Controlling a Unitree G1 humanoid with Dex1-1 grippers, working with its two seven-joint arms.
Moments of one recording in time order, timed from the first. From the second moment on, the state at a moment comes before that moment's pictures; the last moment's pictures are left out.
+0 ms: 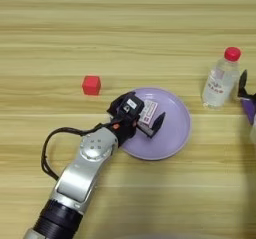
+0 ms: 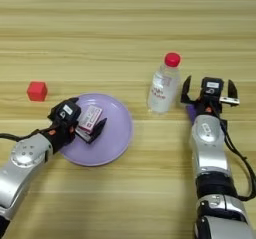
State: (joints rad) left arm -0.08 0.13 -0.33 -0.06 0.00 0.27 -0.31; right arm -0.34 -0.23 -0.28 0.53 0.01 -0.23 -0.24
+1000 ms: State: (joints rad) left arm -0.14 0.11 -0.37 0.02 0.04 0.41 -0.35; right arm -0.34 -0.22 -0.31 0.51 0.04 -0.23 -0.25
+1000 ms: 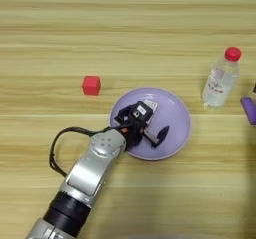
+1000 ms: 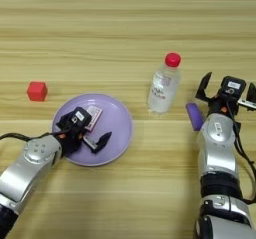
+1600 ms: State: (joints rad) left arm -0.17 0.09 -0.34 0.10 0.04 0.37 -0.33; right arm -0.33 -0.22 -0.31 0.49 0.04 -0.23 -0.25
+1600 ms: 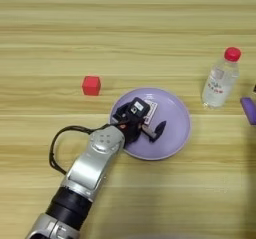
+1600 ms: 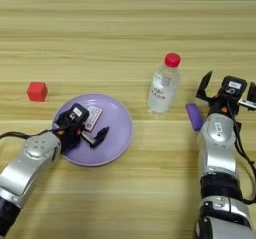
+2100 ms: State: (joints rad) left arm -0.18 0.09 -0.35 0.15 0.04 0.32 -0.31; right arm -0.33 -0.22 -0.31 0.48 0.04 -0.23 -0.25
